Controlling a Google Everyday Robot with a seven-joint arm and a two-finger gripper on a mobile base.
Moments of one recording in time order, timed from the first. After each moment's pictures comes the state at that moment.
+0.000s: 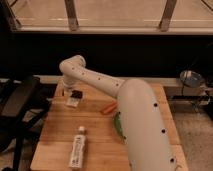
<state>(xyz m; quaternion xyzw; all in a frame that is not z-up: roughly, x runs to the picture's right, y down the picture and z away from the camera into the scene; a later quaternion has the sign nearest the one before) -0.235 0.032 0.887 -0.28 -0.21 -0.05 0.93</state>
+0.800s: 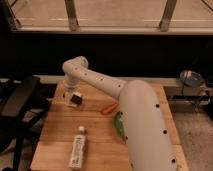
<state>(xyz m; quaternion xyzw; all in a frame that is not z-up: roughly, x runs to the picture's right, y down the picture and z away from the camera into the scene) -0.232 0.034 0.890 -0.29 -0.23 -0.04 0.93</state>
